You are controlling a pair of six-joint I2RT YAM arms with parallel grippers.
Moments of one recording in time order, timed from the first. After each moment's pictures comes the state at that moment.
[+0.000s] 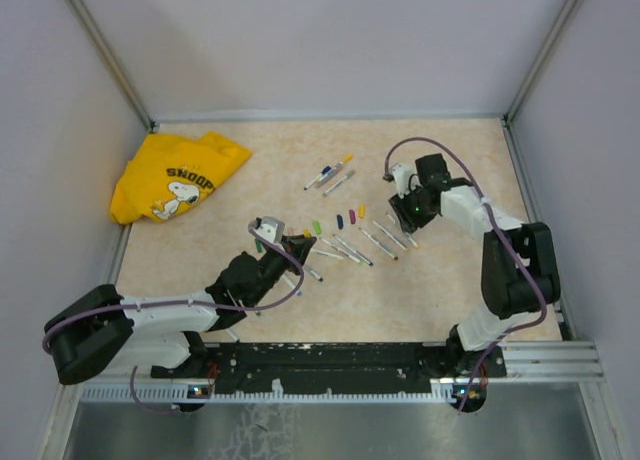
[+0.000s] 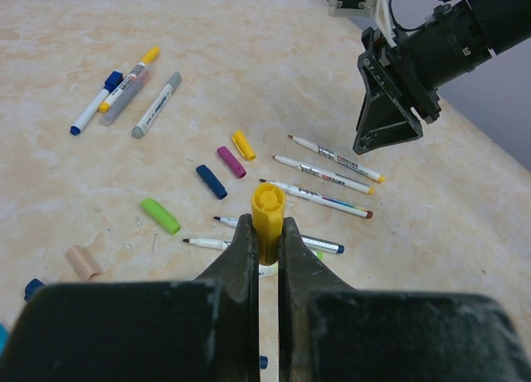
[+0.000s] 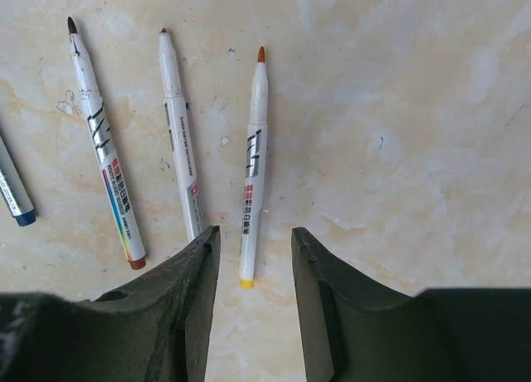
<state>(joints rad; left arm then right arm) -1.00 1.19 0.29 0.93 -0.37 -0.29 0.21 1.61 1.05 -0.54 -0.21 -0.44</state>
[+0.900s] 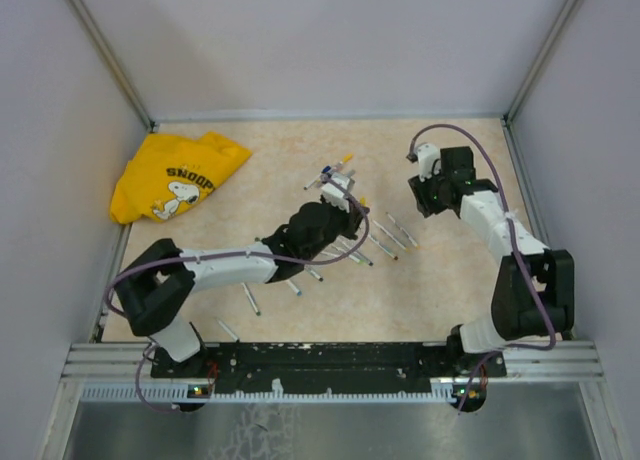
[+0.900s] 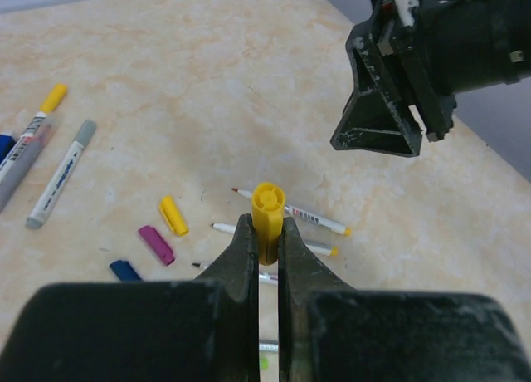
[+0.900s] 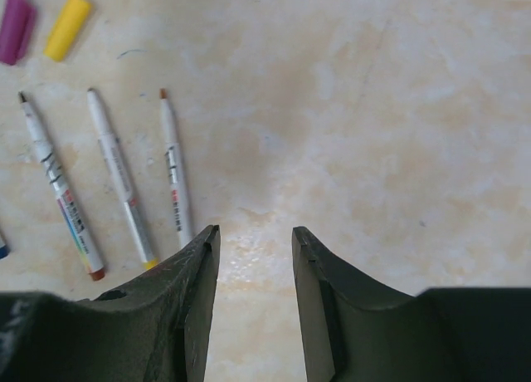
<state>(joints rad) -1.00 1.59 0.85 0.67 -0.28 -0.28 0.12 1.47 1.04 -0.48 -0.19 -0.39</state>
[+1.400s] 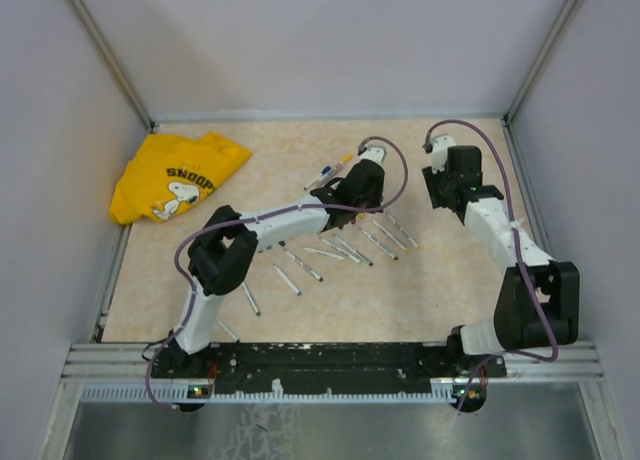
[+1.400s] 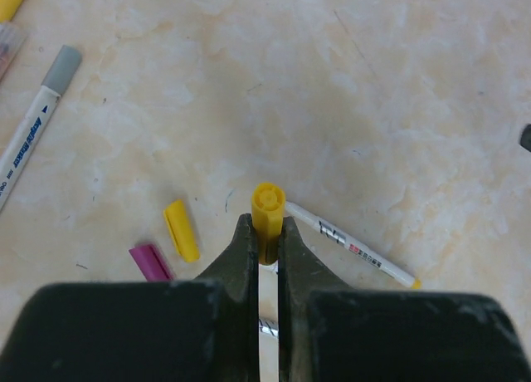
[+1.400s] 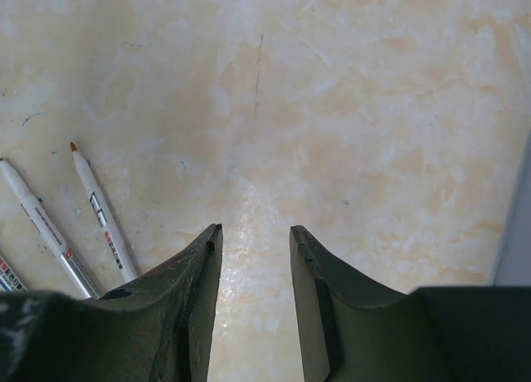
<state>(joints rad) -0.92 2.09 1.59 -0.03 -0.30 -0.44 0.09 1.40 1.00 -0.33 0.03 -0.28</state>
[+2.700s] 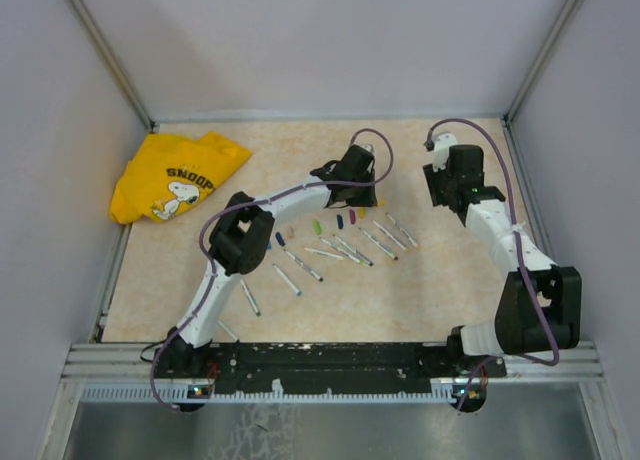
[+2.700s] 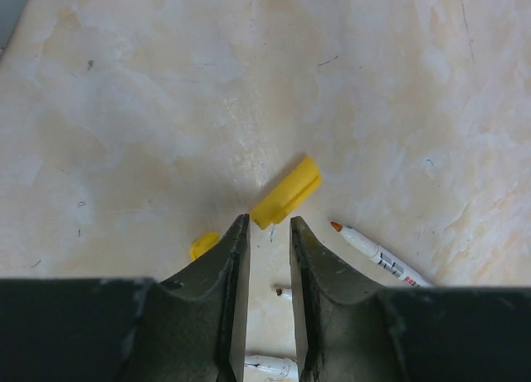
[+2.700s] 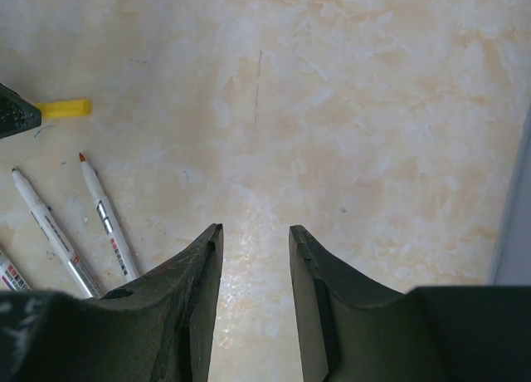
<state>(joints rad) -0.78 2.38 1.92 -0.32 0.00 -0.58 0.09 1.38 0.99 -0.31 0.03 -0.26</state>
